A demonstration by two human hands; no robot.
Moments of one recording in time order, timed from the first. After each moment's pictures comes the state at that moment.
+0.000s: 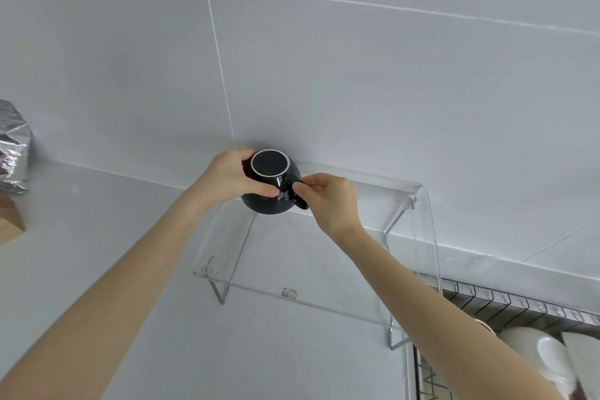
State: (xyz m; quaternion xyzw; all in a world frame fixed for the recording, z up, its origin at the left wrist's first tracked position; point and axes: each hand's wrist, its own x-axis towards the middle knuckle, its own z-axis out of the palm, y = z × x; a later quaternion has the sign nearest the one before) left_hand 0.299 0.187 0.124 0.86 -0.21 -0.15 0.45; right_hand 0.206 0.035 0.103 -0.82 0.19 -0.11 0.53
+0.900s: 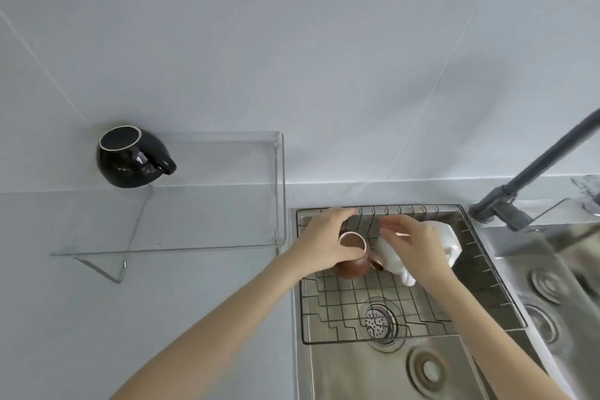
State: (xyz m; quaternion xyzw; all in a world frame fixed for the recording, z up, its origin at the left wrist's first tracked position) left_hand 0.037 -0.030 0.064 0.77 -0.46 -0.26 0.35; right_hand -0.089 -0.158 0.061 -0.83 0.36 -0.13 0.40
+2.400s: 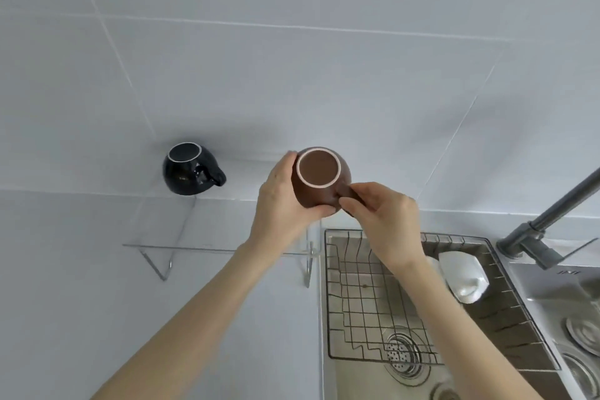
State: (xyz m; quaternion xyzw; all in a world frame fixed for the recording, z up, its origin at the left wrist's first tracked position) left_hand 0.082 0.048 0.147 0.81 -0.33 0.02 0.50; right_hand -0.020 -0.071 0.151 -0.84 0.23 -0.27 0.42
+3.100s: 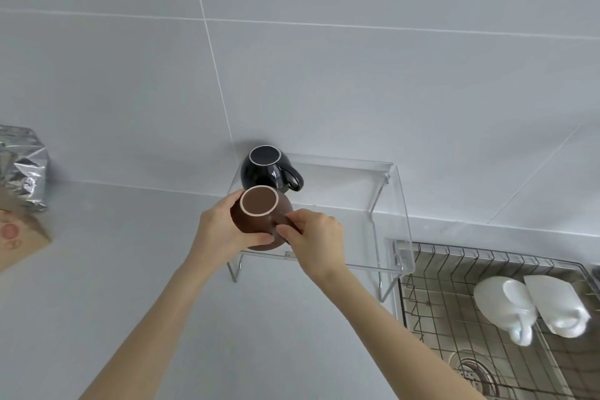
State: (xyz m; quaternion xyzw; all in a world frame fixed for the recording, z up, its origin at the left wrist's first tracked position) left_hand 0.190 0.232 0.100 0.85 -0.18 -0.05 0.49; right_hand 0.107 0.096 0.106 -0.90 0.17 -0.13 0.39
